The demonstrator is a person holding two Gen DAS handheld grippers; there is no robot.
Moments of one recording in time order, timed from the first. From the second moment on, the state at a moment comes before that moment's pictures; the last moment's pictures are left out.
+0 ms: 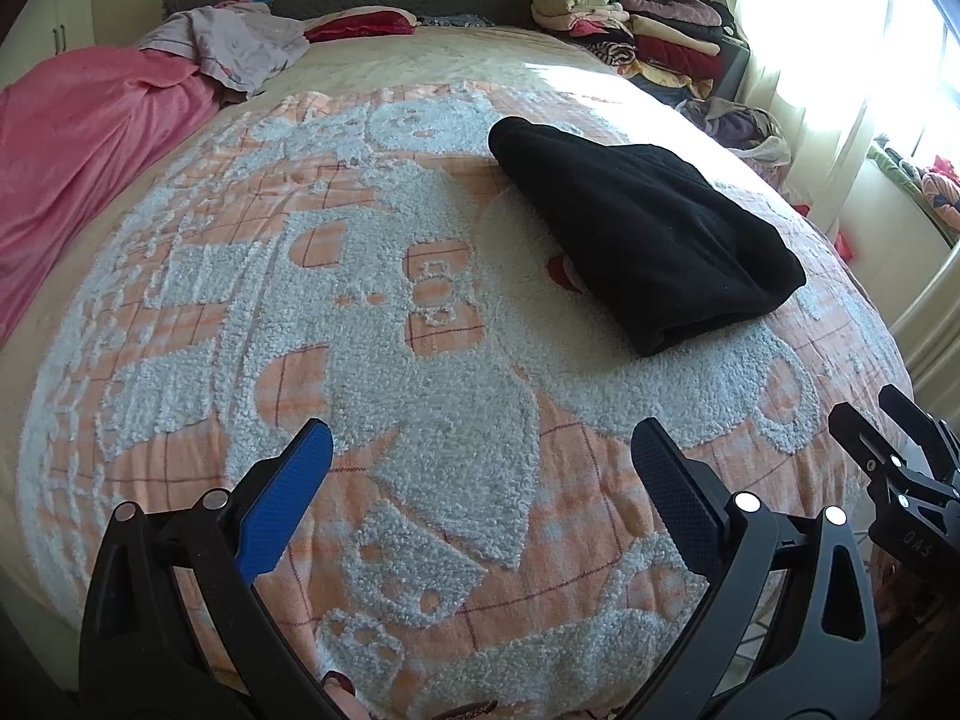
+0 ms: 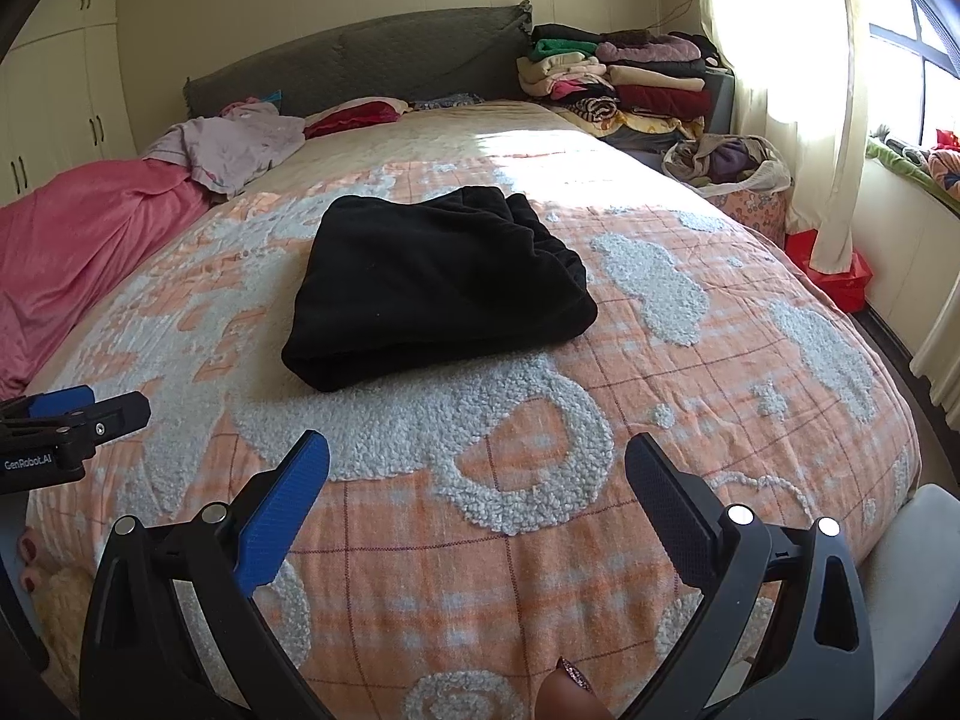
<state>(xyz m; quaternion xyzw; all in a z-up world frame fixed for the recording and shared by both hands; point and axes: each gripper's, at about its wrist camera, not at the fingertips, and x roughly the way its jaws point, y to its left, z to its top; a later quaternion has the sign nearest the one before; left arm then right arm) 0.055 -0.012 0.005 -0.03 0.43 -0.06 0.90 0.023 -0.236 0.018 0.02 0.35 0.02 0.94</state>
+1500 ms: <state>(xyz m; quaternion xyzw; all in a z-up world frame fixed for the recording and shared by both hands) 0.047 -0.014 0.009 -0.03 0.43 -0.05 0.90 0.016 -0.240 0.023 0.02 0.34 0.01 0.94</state>
